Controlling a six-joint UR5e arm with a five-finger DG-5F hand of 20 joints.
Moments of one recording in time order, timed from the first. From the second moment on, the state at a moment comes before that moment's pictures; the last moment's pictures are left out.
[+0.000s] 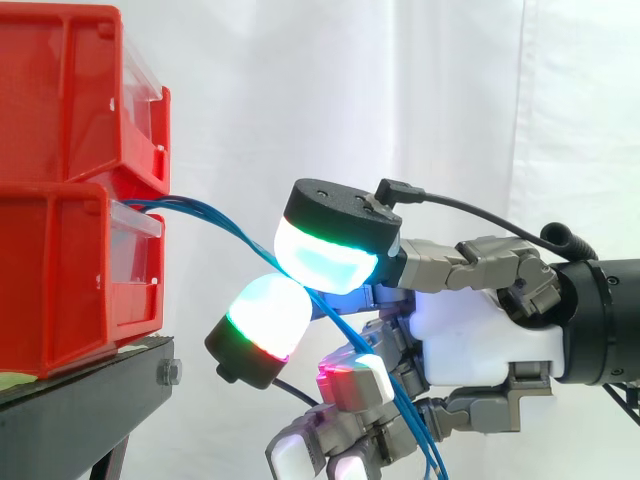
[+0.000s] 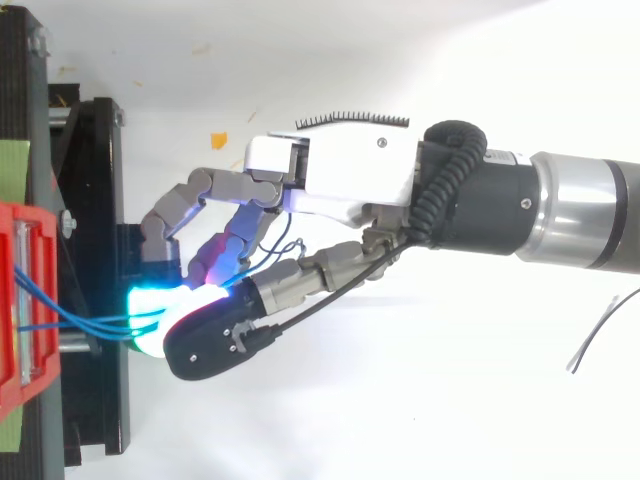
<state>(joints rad) 0.12 -2.36 -1.15 -2.80 -1.38 -0.08</state>
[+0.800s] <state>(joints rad) 0.12 -2.36 -1.11 -2.84 -1.38 -0.08</state>
